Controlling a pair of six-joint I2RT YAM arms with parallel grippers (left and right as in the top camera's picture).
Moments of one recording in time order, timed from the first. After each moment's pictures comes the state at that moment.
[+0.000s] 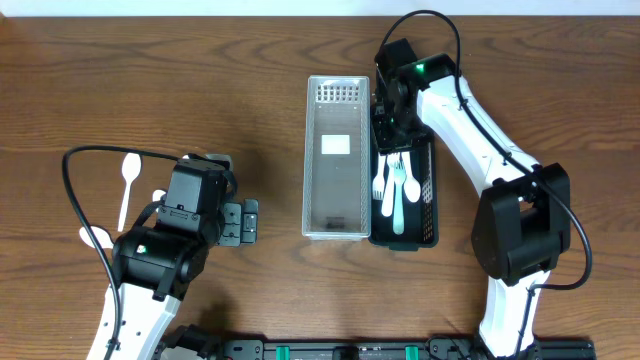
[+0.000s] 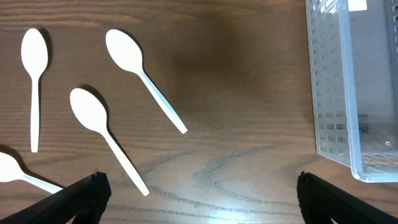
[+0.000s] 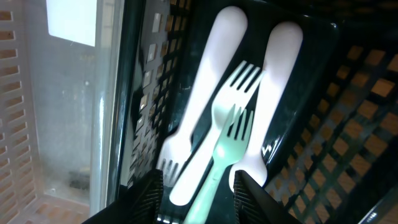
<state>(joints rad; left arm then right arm) -0.28 0.98 0.93 -1.00 -0.12 -0.17 0.38 2.08 1.77 -1.20 -0.07 0.21</state>
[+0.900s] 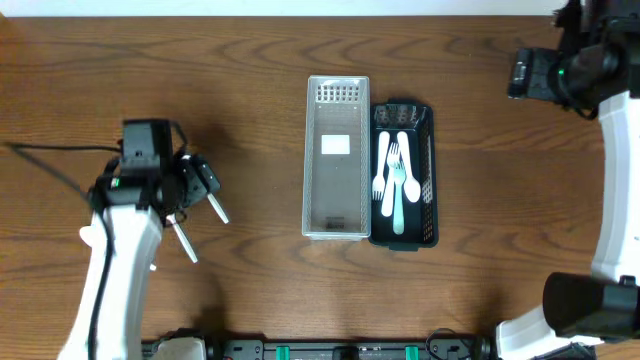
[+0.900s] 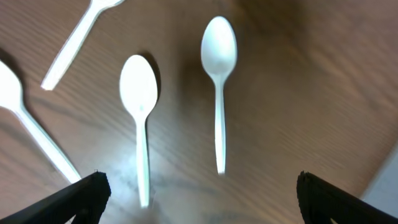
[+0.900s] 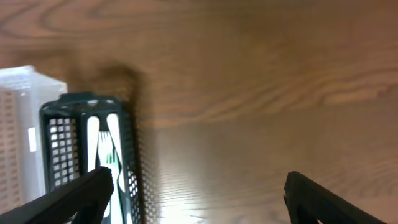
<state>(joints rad) 0.07 1.31 1.01 -0.90 -0.08 -0.47 -0.10 1.74 2.01 -1.35 0.00 0.12</state>
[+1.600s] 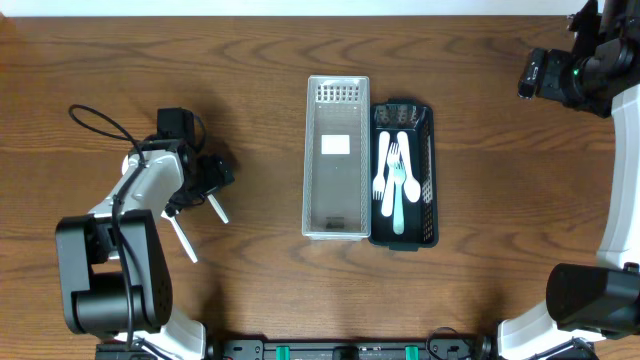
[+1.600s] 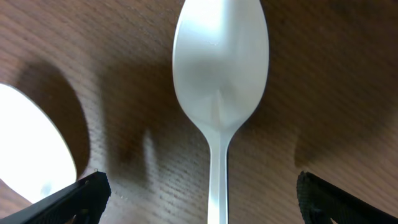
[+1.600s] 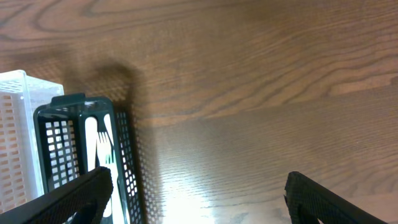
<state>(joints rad) 0.08 1.77 1.01 -0.65 -0.03 -0.48 -0.16 1.76 2.00 -1.34 -0.05 0.11</state>
